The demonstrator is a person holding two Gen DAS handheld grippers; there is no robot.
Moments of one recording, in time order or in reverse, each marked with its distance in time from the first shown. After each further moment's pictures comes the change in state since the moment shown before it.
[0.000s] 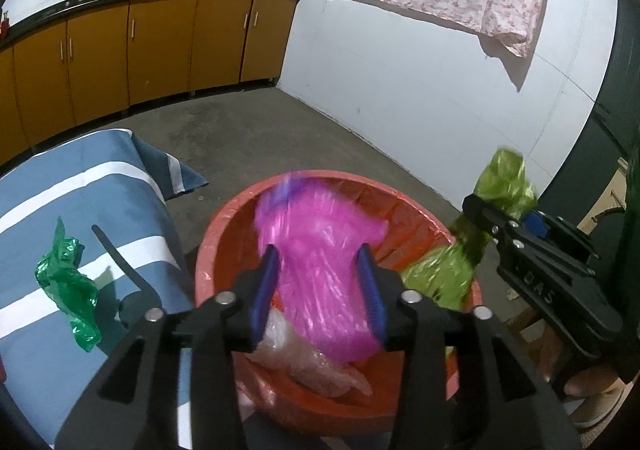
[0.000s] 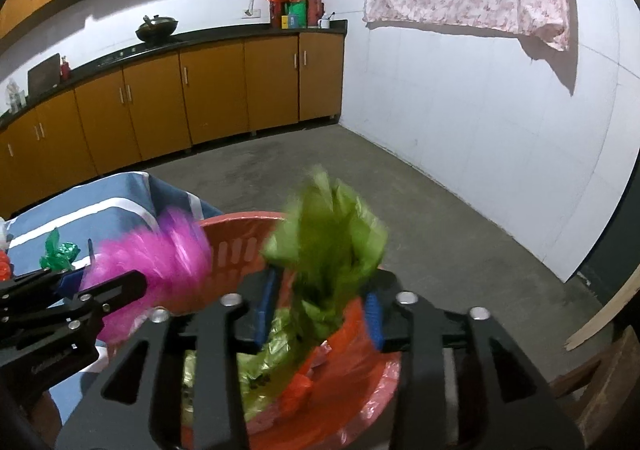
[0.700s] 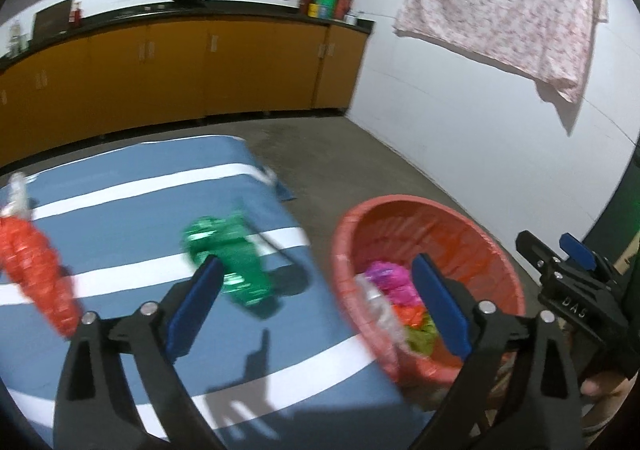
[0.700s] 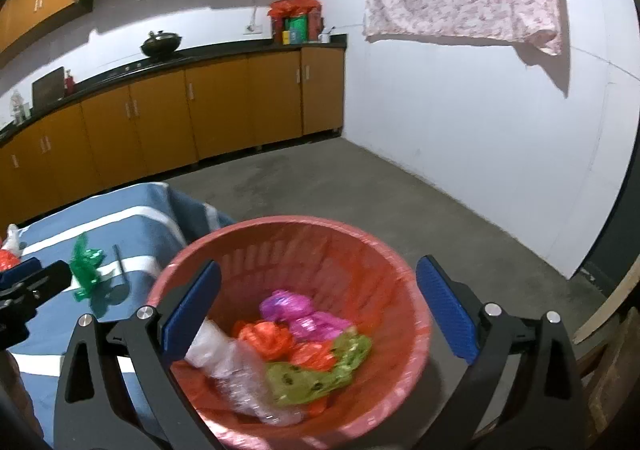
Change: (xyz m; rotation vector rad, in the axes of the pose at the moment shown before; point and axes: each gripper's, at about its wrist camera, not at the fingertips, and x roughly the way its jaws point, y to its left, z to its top) left arm -0.092 0.059 -0.027 -0.126 -0.122 0.239; right arm -0.023 0.033 -0.010 0.011 -0.043 0.016
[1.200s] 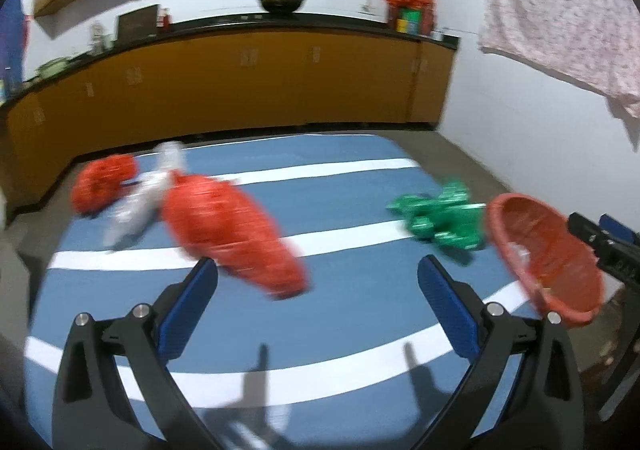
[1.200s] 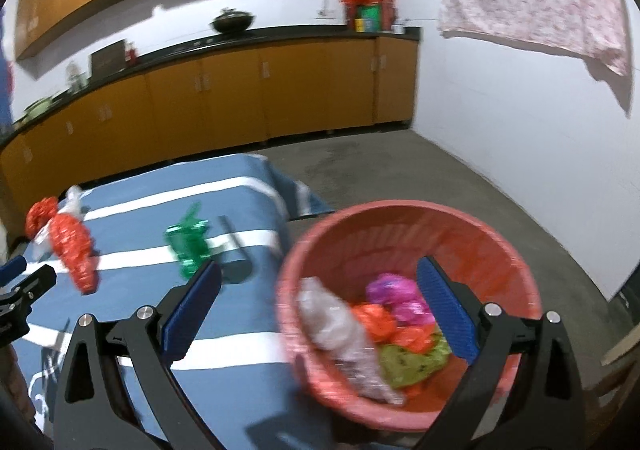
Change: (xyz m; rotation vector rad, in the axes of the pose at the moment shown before) left arm -0.084 0.127 -0.043 -0.062 -0.046 0.311; right arm -0.014 0.116 -0.015 -0.136 0.050 0.217
